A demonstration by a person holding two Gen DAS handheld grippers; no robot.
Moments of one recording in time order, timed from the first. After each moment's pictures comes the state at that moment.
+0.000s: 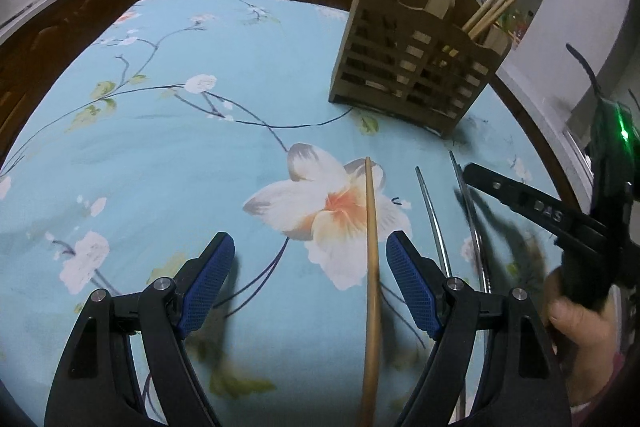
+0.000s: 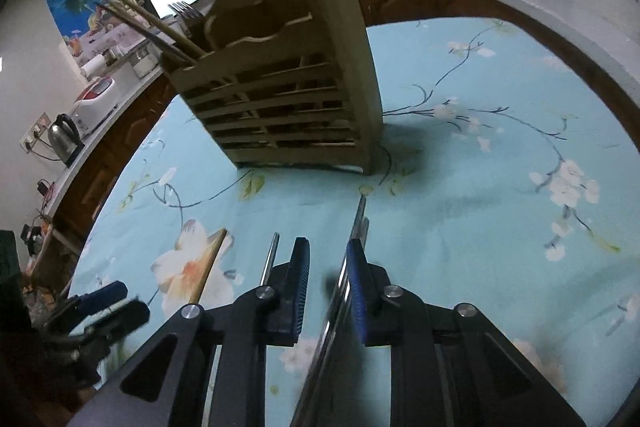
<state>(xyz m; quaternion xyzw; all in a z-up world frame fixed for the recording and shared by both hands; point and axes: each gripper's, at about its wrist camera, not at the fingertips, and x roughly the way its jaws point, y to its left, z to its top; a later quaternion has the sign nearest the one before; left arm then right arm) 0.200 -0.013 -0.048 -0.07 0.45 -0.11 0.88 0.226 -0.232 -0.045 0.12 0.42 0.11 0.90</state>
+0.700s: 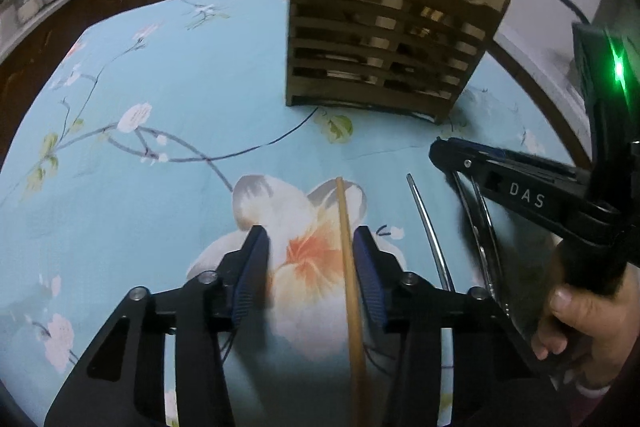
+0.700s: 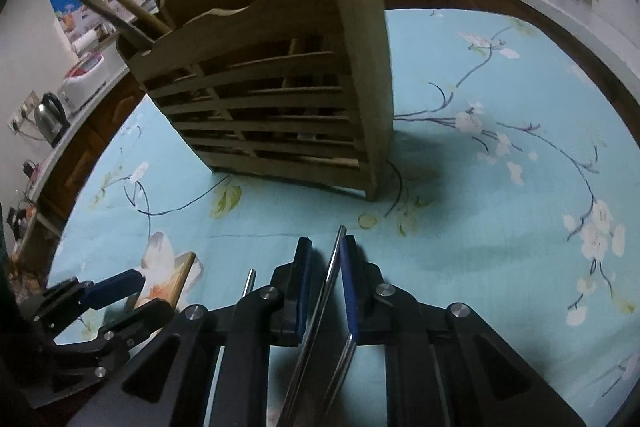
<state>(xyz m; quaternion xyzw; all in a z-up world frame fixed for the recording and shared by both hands) 0.245 -0.058 -0.058 0.01 0.47 -0.14 0.87 0.264 -0.221 -0.057 0.07 0.45 0.10 0.89</state>
